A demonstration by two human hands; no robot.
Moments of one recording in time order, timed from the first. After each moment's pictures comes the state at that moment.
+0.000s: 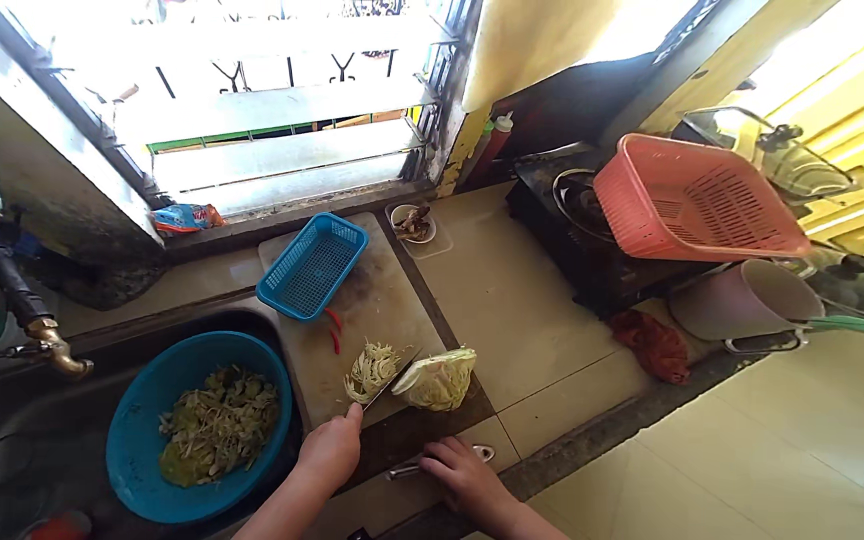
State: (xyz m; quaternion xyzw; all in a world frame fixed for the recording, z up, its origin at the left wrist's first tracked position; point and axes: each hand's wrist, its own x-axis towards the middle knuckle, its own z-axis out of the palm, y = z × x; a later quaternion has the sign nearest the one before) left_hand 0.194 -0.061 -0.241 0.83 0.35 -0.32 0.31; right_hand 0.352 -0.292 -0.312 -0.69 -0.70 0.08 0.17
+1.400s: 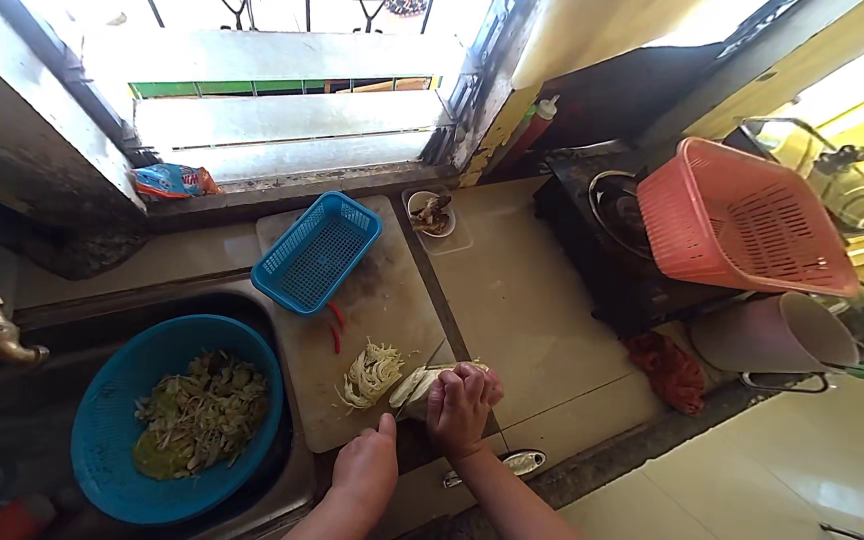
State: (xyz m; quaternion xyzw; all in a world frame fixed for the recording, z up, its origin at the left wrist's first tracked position) left_hand 0.238 -0.100 -0.226 0.79 0.37 -0.33 0.35; right_hand 0.386 -0.172 -0.304 -0.81 -0.46 -0.26 0.25
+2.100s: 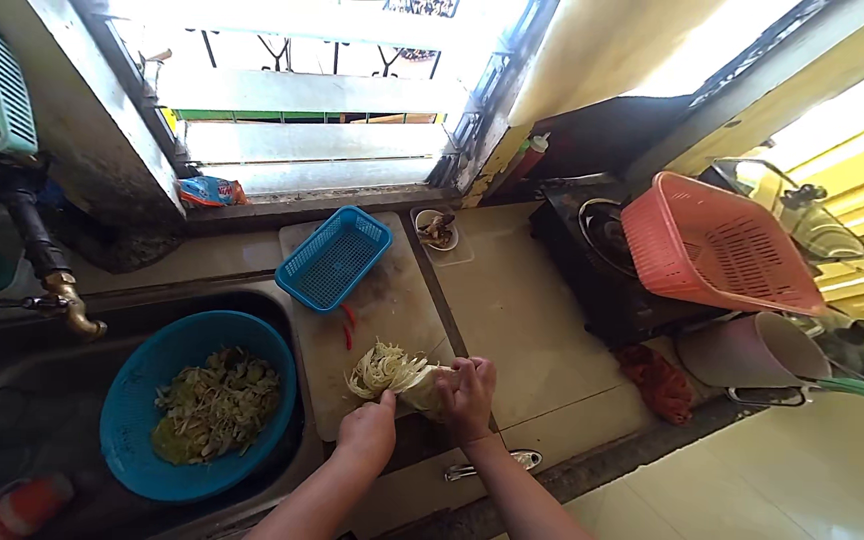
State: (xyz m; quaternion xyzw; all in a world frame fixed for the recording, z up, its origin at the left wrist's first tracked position) left_hand 0.240 -0.080 -0.233 0.81 0.38 -0.29 0.33; right_hand 0.405 -0.173 -0.300 -0.82 -0.45 -0.15 0.33
